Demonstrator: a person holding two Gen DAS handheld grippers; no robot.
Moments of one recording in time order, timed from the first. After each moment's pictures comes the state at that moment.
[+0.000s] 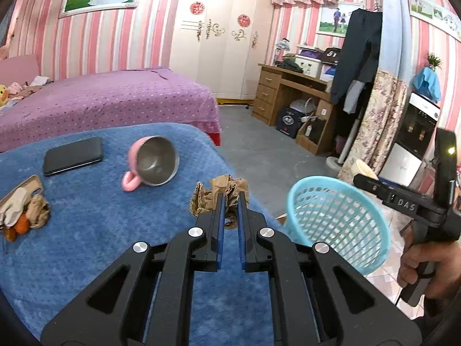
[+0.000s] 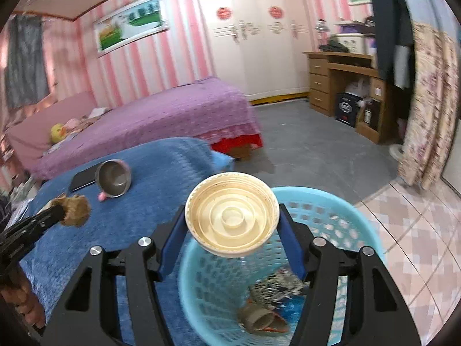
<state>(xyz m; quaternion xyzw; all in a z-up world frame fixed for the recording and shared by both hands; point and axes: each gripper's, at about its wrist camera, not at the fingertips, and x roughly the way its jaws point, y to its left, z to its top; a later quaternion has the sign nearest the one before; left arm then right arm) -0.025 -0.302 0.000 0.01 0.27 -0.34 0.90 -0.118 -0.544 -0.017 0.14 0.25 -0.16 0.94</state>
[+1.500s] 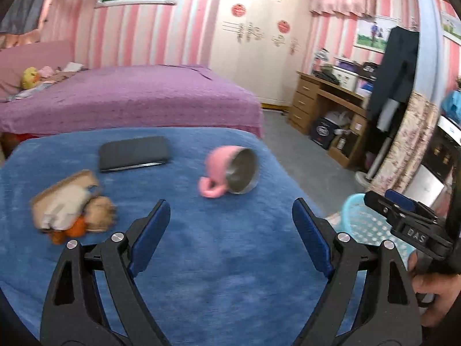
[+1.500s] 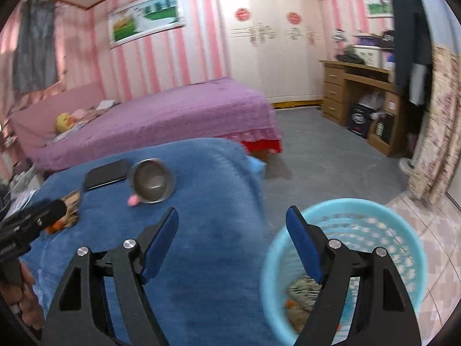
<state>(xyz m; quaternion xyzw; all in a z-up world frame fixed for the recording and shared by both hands) 0.023 -0.199 0.009 -0.01 0.28 -0.24 0.93 -0.051 -0.420 -0.004 0.09 0.25 -0.11 0.96</state>
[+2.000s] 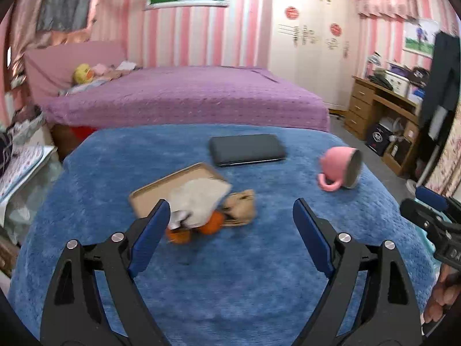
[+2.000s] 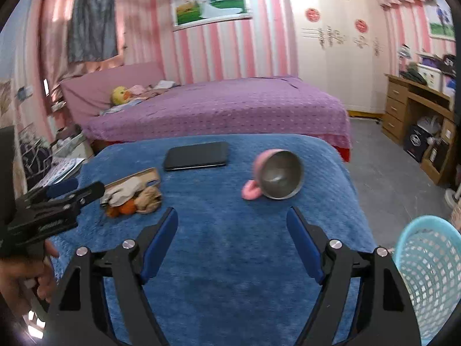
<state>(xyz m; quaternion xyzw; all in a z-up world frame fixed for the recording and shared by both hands) 0.048 -0.066 0.001 -0.01 0.29 -0.11 0.95 -0.021 -0.285 -0.006 0.04 0.26 0.02 0.97</state>
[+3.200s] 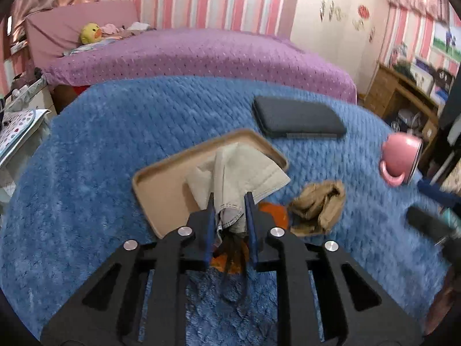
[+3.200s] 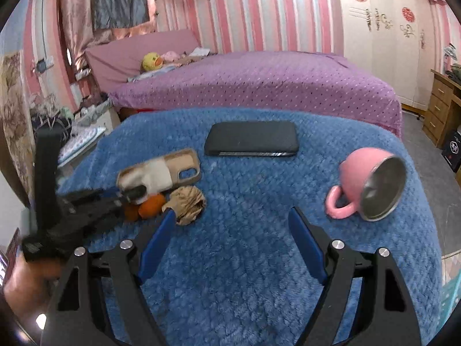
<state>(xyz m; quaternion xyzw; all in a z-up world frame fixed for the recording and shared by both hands) 0.138 -0.031 -0.057 -0.04 0.36 -0.08 0.93 0.095 -0.217 -0.052 0.02 0.34 0.11 0.93</state>
